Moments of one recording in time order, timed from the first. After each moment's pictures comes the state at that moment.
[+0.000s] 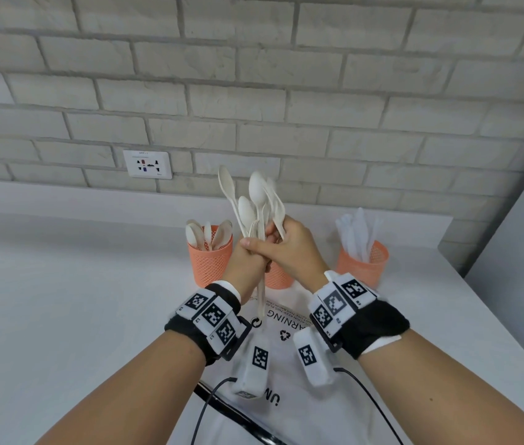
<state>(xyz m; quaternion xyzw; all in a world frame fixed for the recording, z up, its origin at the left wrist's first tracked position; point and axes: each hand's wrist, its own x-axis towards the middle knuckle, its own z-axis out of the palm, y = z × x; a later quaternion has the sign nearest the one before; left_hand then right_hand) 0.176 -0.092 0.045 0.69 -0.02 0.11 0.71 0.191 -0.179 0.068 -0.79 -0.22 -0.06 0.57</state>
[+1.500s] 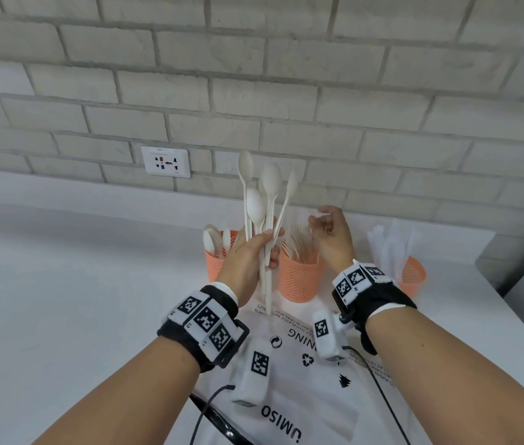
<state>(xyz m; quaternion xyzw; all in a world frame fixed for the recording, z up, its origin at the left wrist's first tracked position) 0.208 -0.049 0.038 0.54 0.01 0.07 0.84 0.304 -0.188 0.025 -0.79 -0.08 -0.13 0.59</state>
